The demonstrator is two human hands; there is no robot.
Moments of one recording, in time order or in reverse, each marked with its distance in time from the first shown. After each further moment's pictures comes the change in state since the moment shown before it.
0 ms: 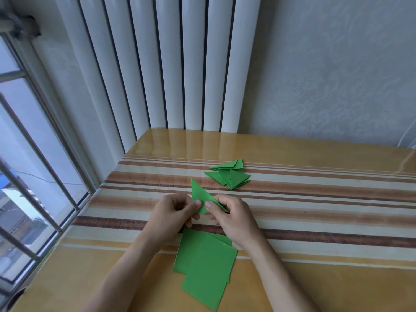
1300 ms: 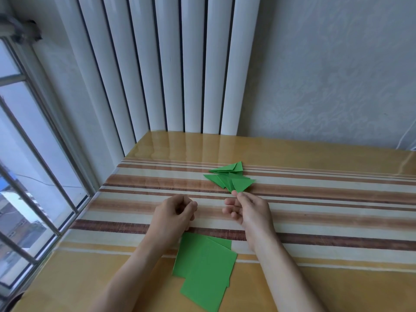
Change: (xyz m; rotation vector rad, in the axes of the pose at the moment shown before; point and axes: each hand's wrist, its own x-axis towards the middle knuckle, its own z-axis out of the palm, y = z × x) left_hand 0.002 -0.004 0.009 0.143 0.150 0.028; right_hand 0.005 -0.009 -0.018 0.715 0.374 0.466
